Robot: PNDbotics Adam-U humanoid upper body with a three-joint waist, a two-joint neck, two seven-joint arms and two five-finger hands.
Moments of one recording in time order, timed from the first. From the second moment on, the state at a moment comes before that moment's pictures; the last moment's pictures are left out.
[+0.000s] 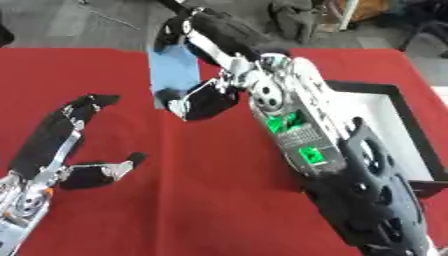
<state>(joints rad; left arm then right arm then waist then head) -0.55 0.35 -0.41 -1.63 -0.80 0.08 0.10 -0.80 -0.36 0.29 -1.98 0.81 0.41 0.49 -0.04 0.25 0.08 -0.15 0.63</state>
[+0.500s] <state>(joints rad) -0.49 0.41 -0.31 -1.70 -0.57 0.11 0.16 -0.71 -0.44 0.07 -1.84 0.87 0.60 0.29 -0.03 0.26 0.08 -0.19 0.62</state>
